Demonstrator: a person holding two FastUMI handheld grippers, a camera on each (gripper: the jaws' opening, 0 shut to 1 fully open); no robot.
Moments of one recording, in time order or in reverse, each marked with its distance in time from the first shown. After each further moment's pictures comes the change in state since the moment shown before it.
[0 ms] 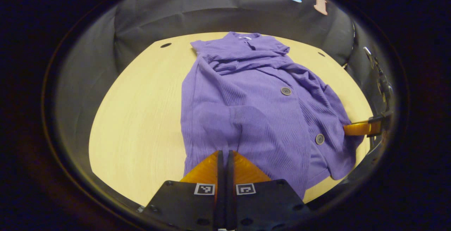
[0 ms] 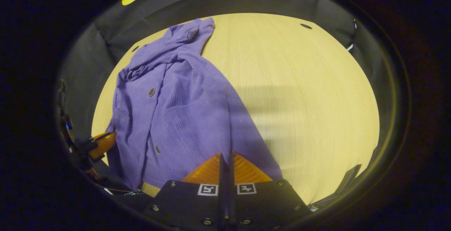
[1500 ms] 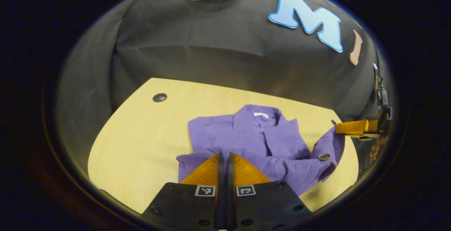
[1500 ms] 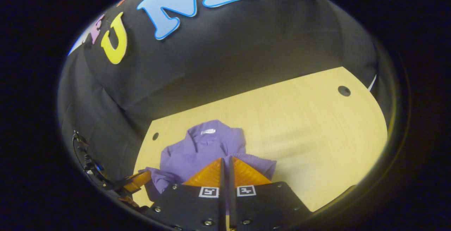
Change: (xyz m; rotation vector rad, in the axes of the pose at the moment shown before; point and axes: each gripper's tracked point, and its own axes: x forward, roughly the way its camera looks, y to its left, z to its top) left arm 0.080 0.019 0.304 -0.150 -0.306 -0.063; right arm 0.001 0.062 0.348 0.109 -0.412 0.213
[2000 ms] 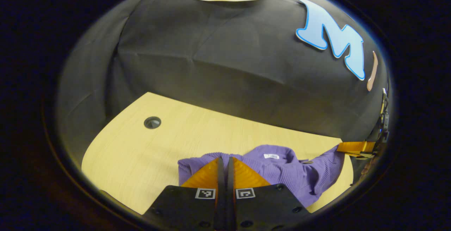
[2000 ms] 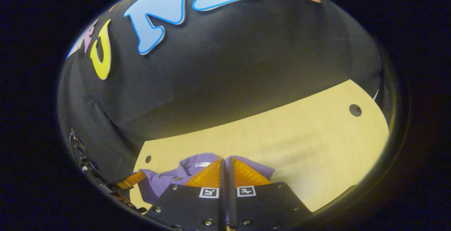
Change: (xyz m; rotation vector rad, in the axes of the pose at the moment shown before) left arm 0.093 0.015 0.083 -0.064 -0.105 0.003; right arm 0.069 -0.010 0.063 0.015 -0.113 -0.040
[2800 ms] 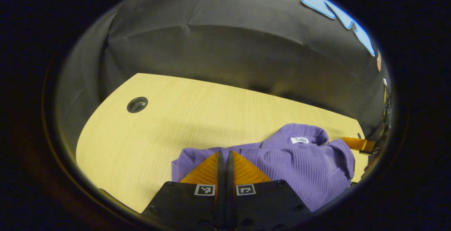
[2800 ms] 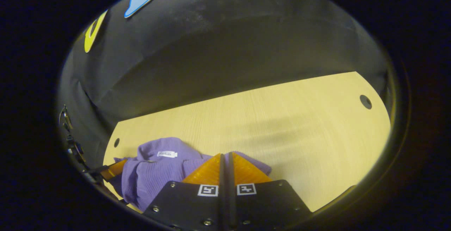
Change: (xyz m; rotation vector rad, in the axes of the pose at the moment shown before) left arm 0.068 0.024 -0.071 0.030 0.159 0.061; right arm 0.077 -0.039 -0.075 -0.107 0.130 -0.090
